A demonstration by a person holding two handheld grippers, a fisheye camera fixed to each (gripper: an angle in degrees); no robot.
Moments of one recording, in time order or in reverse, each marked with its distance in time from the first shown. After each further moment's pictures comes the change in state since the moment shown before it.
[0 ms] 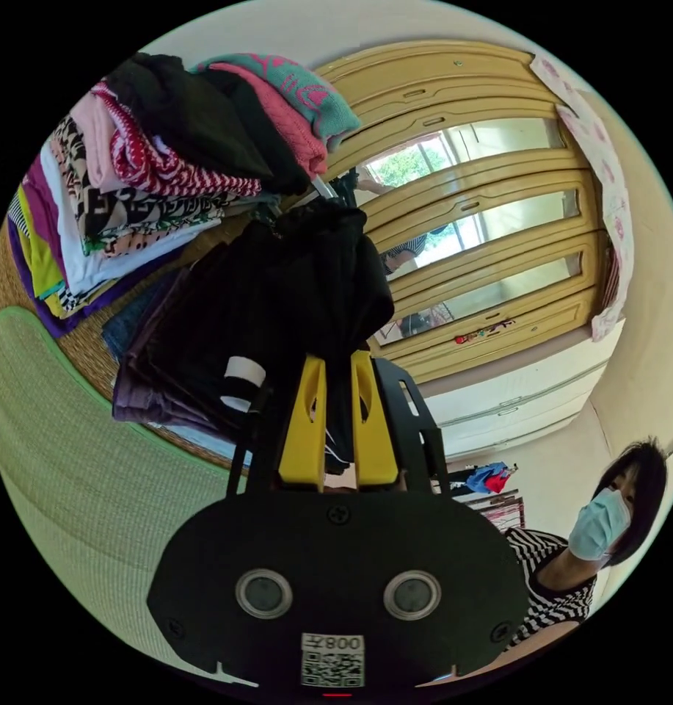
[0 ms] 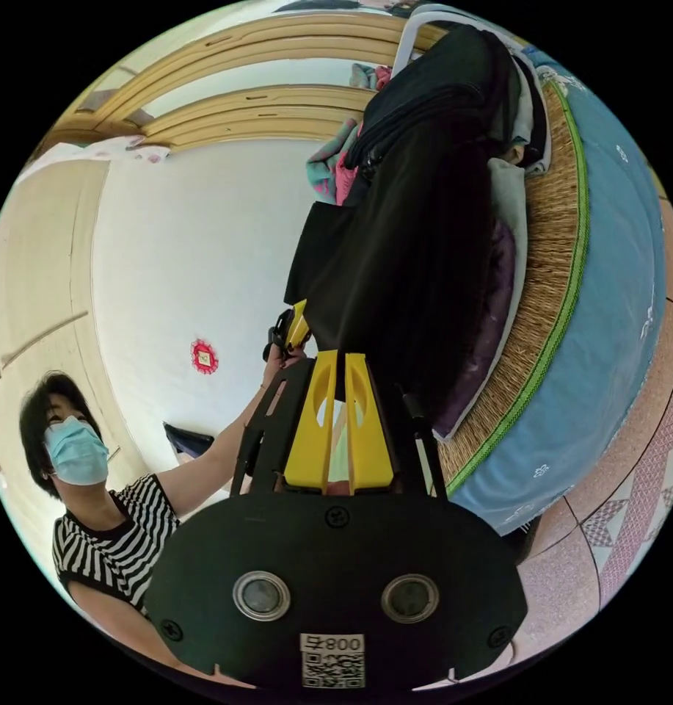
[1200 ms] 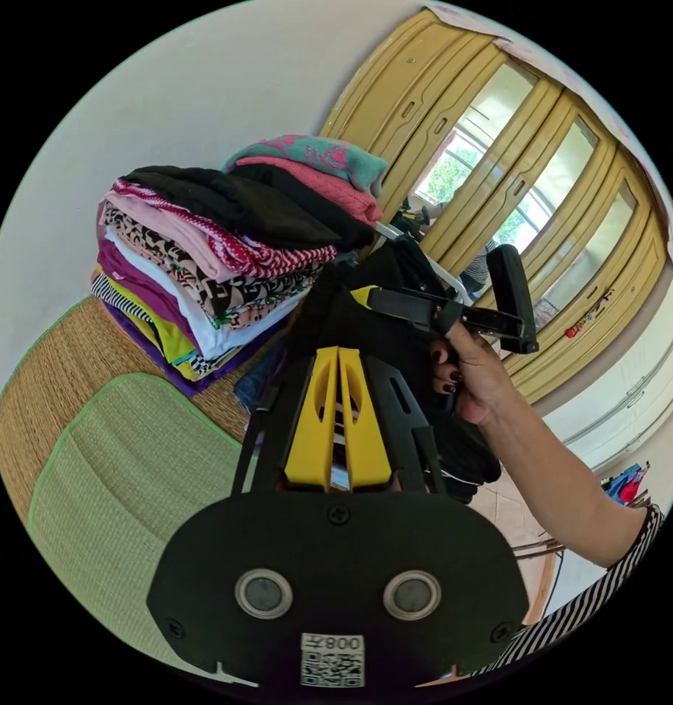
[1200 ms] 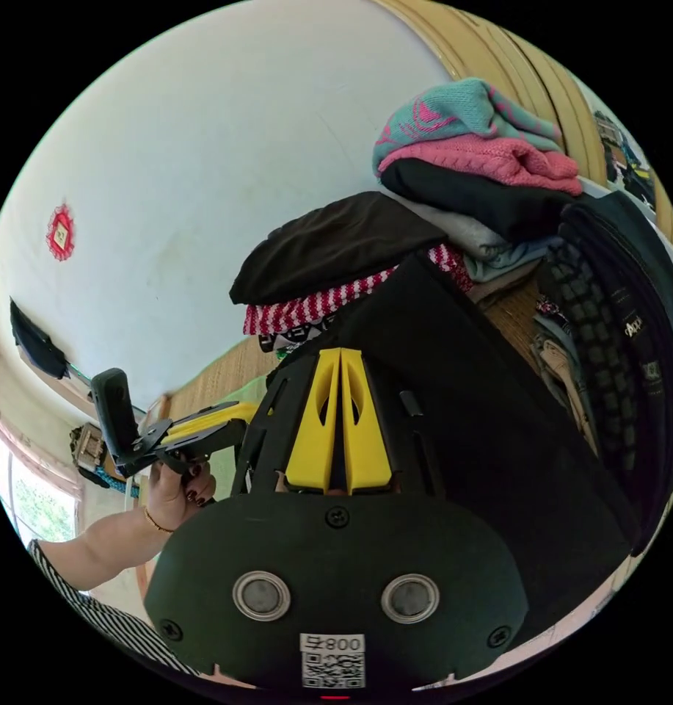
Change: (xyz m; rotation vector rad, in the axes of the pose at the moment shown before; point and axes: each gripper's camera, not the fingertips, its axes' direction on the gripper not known) left arm 0.016 0.029 0.009 0.205 -0.510 0.149; right arm -0.199 -0.142 0.326 -0.318 0.639 -0.508
